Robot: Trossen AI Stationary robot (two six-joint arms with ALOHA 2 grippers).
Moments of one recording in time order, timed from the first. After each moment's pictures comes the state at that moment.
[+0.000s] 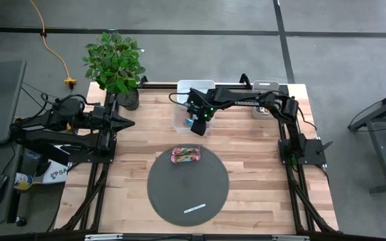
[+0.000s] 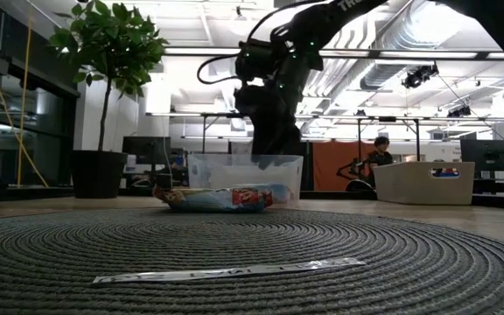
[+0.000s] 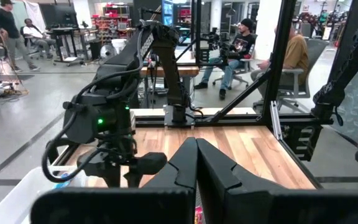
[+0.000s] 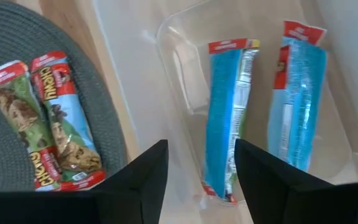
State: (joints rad) left arm 0.00 0.40 0.78 -0.42 0.01 0.02; right arm -0.32 2.06 1.64 -0.77 -0.19 0.09
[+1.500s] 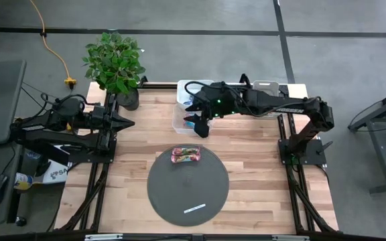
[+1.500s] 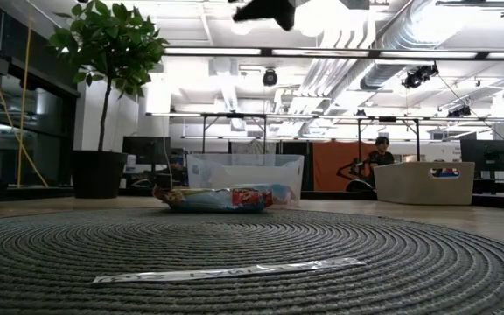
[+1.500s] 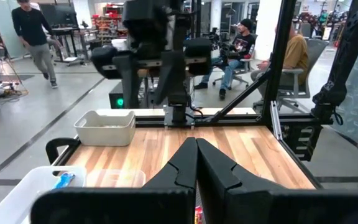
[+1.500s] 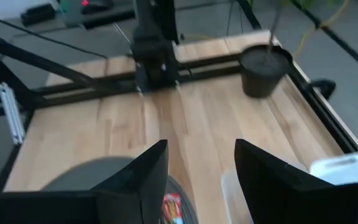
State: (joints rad) left arm 0.00 0.40 0.78 -0.42 0.01 0.02; right arm -0.11 1.65 1.64 -0.48 -0.04 0.13
